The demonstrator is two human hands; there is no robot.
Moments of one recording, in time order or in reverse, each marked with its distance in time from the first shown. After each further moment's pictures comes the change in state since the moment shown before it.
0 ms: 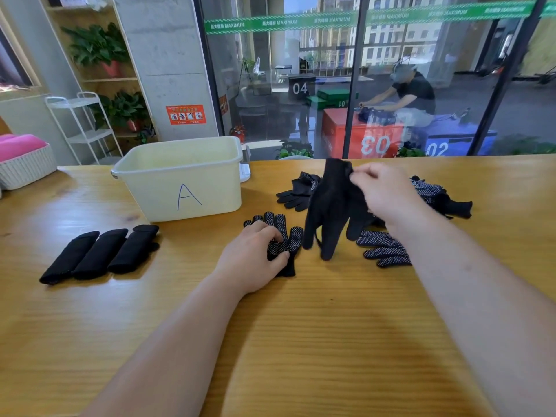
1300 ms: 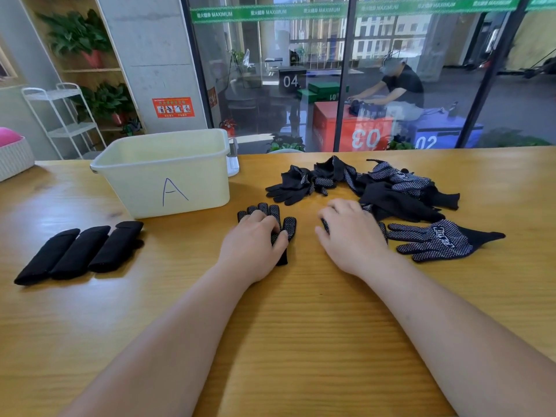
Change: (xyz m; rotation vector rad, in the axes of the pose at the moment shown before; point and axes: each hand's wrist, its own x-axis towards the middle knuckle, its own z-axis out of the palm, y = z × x) left_hand 0.017 0.022 0.015 0.080 0.067 -0.045; right_hand -0.035 0.069 0.034 -1.022 -0.211 -0.347
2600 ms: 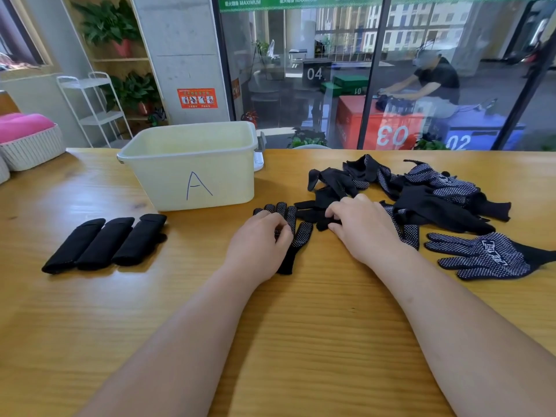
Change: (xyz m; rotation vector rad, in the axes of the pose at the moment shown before) left_hand -0.002 -0.030 -0.011 -0.273 0.046 -0.128; right_hand 0.053 -0.013 0.023 -0.029 0.096 -0.133
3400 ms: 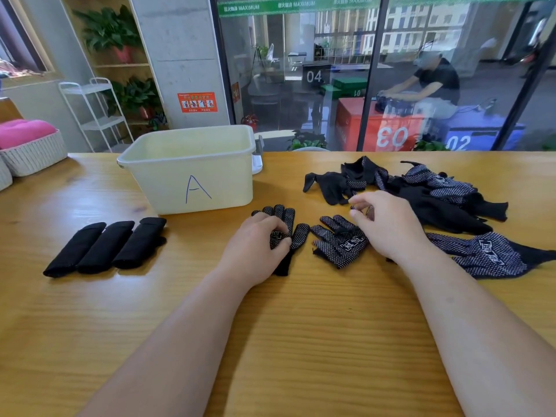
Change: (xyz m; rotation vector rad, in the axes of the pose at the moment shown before) left_hand 0.000 -0.012 -0.002 0.002 -0.044 0.068; right_hand -0.019 0.031 -0.028 0.429 0.031 0.264
